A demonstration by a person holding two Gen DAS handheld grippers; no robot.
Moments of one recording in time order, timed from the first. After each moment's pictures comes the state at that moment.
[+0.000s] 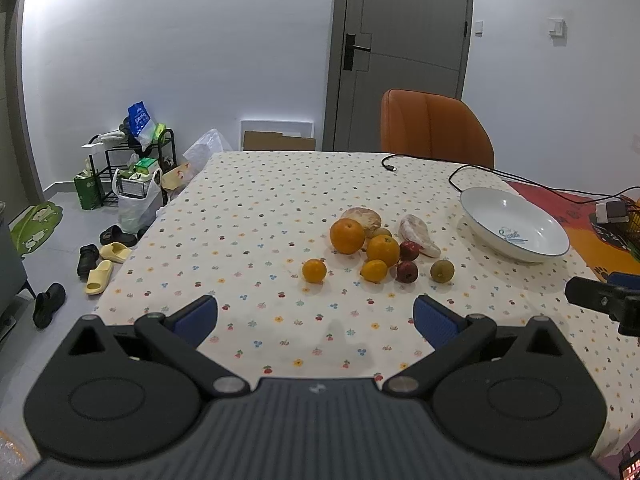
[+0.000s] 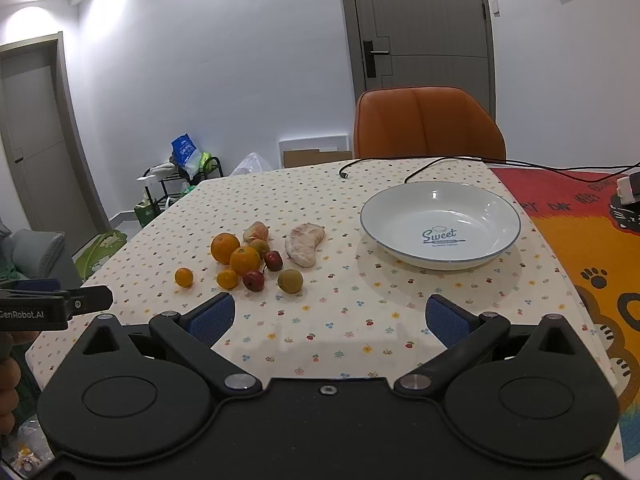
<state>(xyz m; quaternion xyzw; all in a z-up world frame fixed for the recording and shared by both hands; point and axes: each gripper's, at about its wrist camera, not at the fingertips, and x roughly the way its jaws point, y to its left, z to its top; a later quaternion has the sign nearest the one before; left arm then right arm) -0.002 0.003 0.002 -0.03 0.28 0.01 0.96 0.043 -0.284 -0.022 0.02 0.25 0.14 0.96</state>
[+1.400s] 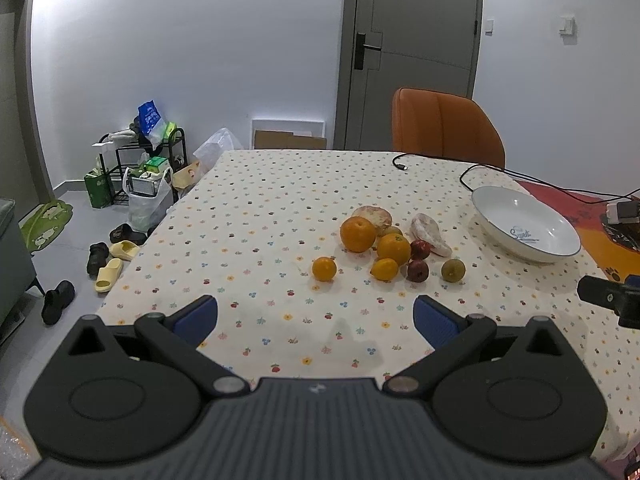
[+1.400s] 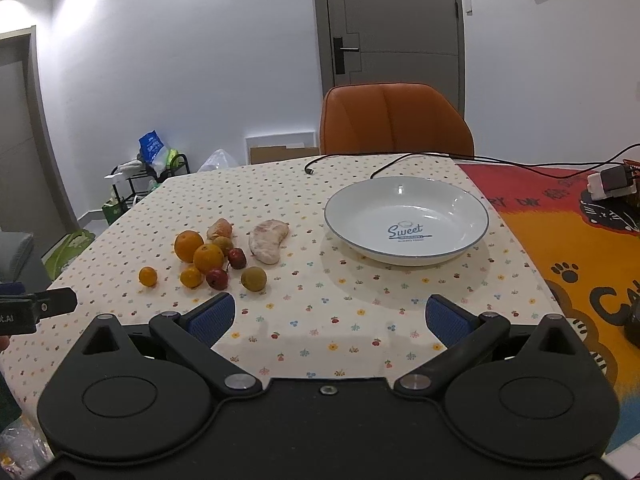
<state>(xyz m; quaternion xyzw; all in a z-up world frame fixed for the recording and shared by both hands) 0.001 0.001 -0.003 -0.03 0.29 0.03 0.96 0.049 -0.286 -0.026 0.01 0.26 0.09 0.96</state>
